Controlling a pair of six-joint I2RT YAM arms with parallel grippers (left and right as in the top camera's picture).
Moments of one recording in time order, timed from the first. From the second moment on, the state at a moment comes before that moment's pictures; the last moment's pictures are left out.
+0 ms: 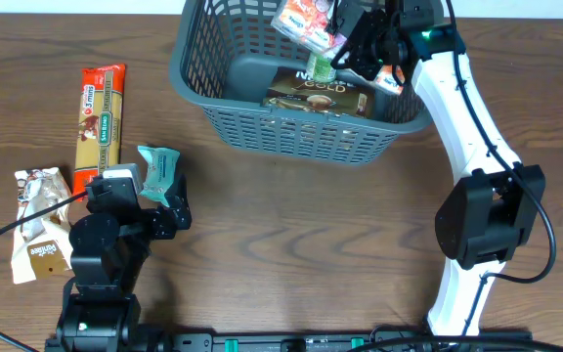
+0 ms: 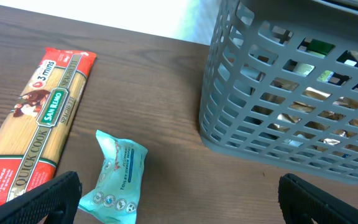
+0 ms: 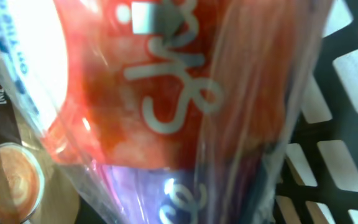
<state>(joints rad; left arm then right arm) -0.04 0.53 0.48 -0.34 0.10 -0.21 0.19 2.09 1.95 -0.73 -0.27 -0.79</state>
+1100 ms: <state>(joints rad) -0.04 0.54 0.51 -0.40 0.09 -0.21 0.20 2.04 2.46 -1.06 -0.23 -0.45</state>
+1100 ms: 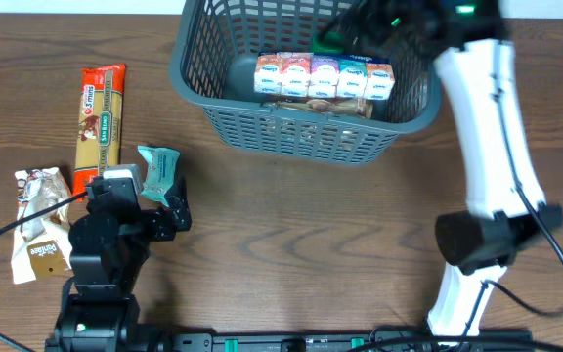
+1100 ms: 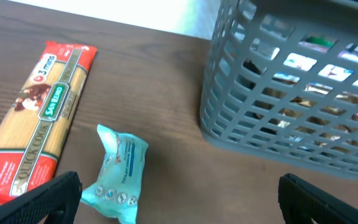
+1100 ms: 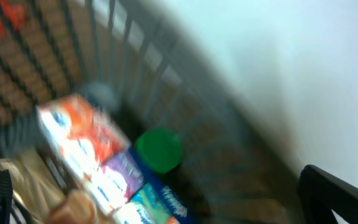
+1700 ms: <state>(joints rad) -0.03 1.20 1.53 -1.35 -0.17 -0.16 -0.42 1.98 2.51 -1.58 -0.16 0.18</state>
